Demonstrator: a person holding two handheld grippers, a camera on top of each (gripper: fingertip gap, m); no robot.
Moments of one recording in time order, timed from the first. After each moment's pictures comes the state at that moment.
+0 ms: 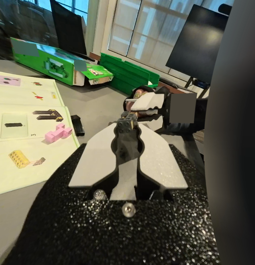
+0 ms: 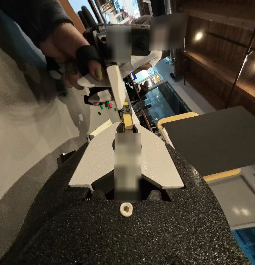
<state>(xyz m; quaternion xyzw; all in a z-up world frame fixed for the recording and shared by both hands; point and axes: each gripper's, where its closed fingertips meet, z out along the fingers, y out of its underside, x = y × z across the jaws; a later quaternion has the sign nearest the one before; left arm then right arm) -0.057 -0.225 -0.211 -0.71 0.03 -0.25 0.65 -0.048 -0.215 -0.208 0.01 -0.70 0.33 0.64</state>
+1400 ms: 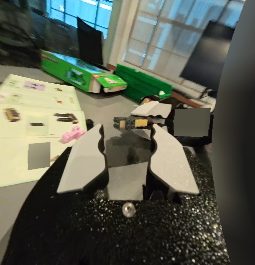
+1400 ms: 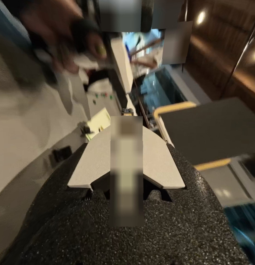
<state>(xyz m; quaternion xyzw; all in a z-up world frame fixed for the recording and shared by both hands) -0.072 -0.225 -0.204 -0.70 -0.02 -0.23 0.68 -0.064 -0.202 -0.213 -0.02 -0.70 0.27 0.66</state>
